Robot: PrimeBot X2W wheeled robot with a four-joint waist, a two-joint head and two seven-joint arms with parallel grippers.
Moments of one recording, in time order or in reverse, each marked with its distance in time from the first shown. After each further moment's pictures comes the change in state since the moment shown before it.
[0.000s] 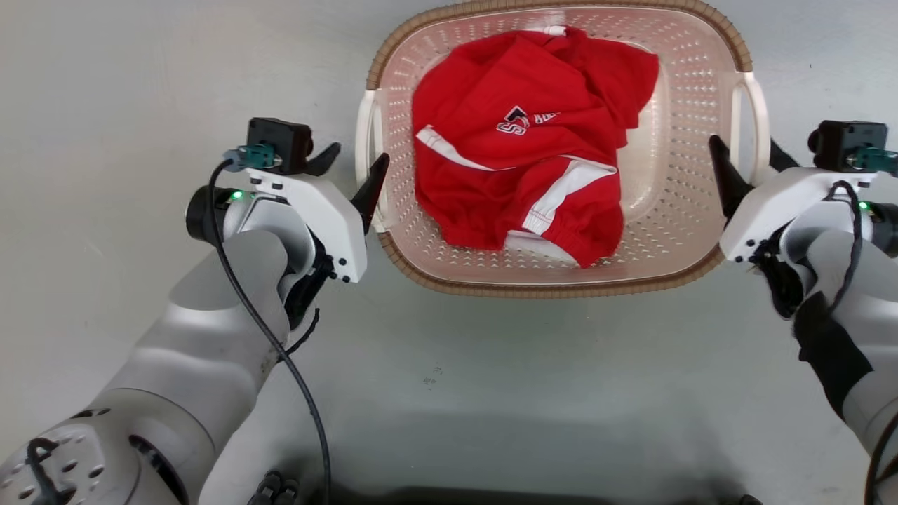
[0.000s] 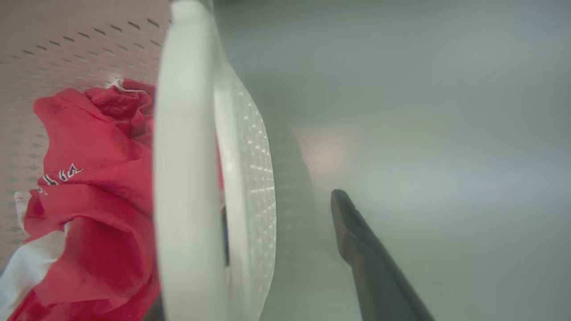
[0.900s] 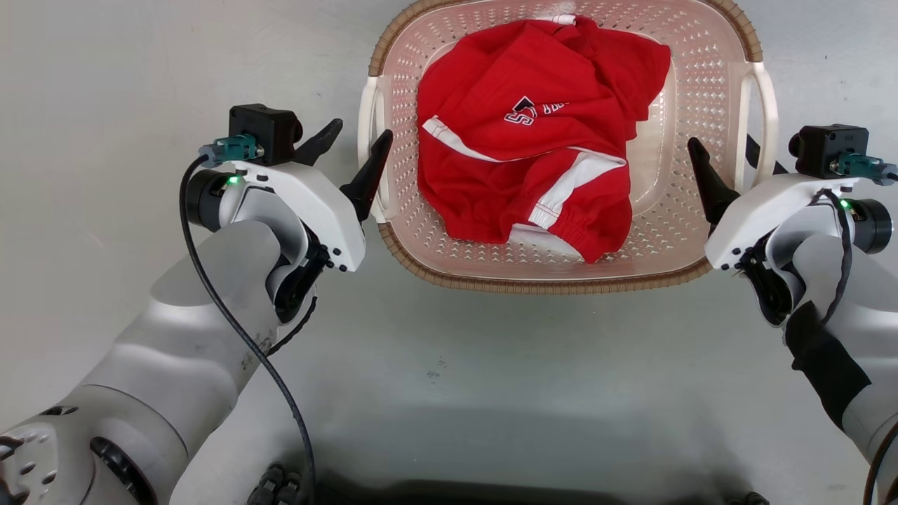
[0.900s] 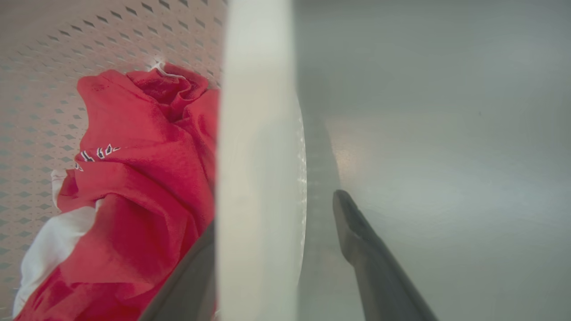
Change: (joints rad) left arm 0.002 0.091 -0.015 -0.181 -0.038 0.005 -0.057; right arm 0.050 -0.044 0.117 -0.155 0.080 -0.009 -0.009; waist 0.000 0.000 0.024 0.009
